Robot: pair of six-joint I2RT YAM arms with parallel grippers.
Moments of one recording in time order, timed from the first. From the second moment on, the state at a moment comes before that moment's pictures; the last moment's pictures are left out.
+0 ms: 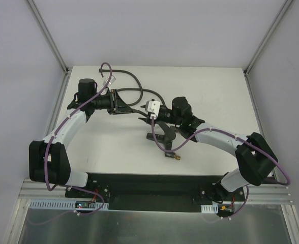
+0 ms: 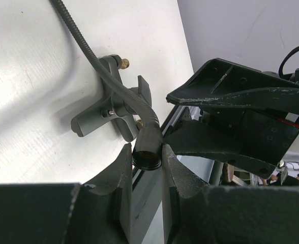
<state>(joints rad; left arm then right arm) -0.12 1.40 1.00 -0.21 1.06 -0.61 0.77 1.52 0.92 0.45 -0.53 -0.52</state>
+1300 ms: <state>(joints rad) -0.12 1.40 1.00 -0.21 1.09 -0.61 0.77 1.62 1.01 0.53 -0.63 -0.42</state>
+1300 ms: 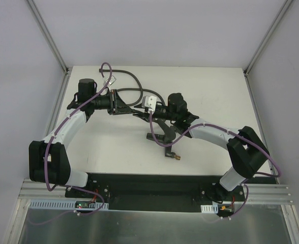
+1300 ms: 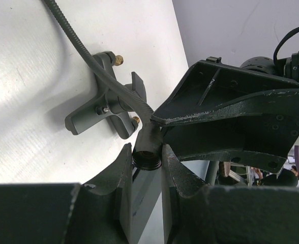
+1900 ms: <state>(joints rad) -0.12 1.40 1.00 -0.21 1.09 -0.62 0.77 1.64 1.01 0.53 -0.63 -0.41</state>
